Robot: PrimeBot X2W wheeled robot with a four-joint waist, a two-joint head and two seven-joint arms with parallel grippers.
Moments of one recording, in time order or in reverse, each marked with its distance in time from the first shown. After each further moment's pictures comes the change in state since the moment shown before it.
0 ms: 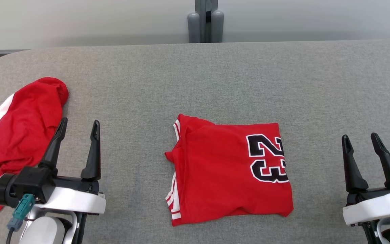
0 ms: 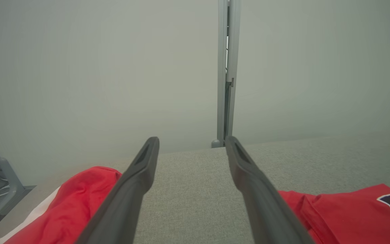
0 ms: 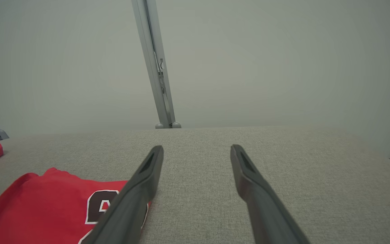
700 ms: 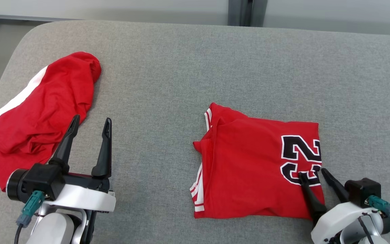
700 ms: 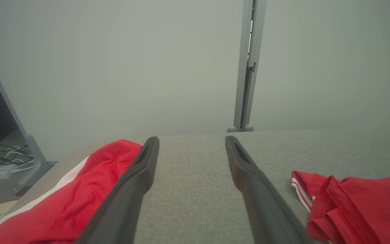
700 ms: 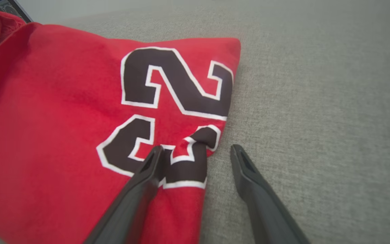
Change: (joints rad) left arm -0.025 -0.035 -0.028 0.011 -0.008 -0.018 -0.008; right arm -0.041 -0.033 0.196 0.291 0.031 0.000 0.078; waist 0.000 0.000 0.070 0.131
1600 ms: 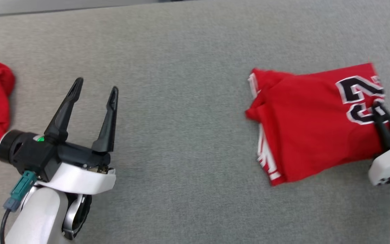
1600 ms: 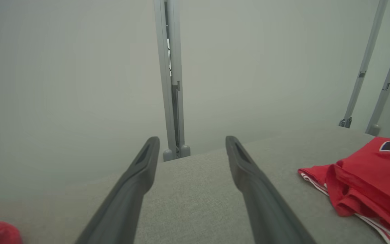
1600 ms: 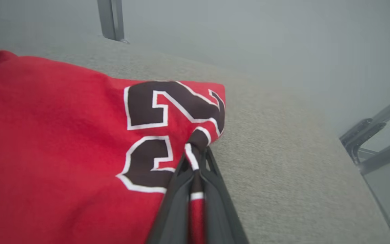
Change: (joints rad) left arm -0.108 0.026 0.004 -0.076 0.048 -0.086 0.010; right arm -0.265 -0.209 -0.069 0.101 -0.105 0.000 -0.071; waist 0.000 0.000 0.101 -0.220
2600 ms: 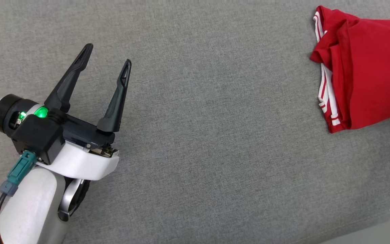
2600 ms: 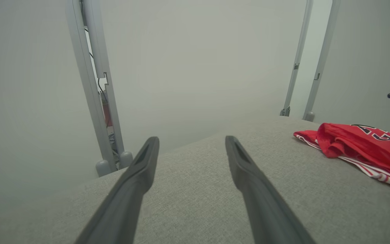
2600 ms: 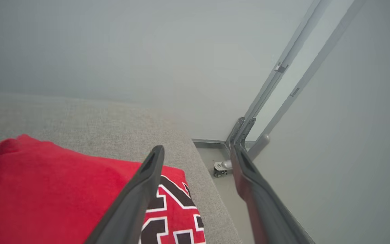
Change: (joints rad) left arm -0.134 0.048 -0.055 -0.086 0.042 -0.027 0.073; right arm -0.326 -0.053 -0.247 0.267 -0.049 0.000 -0.167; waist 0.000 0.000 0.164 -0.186
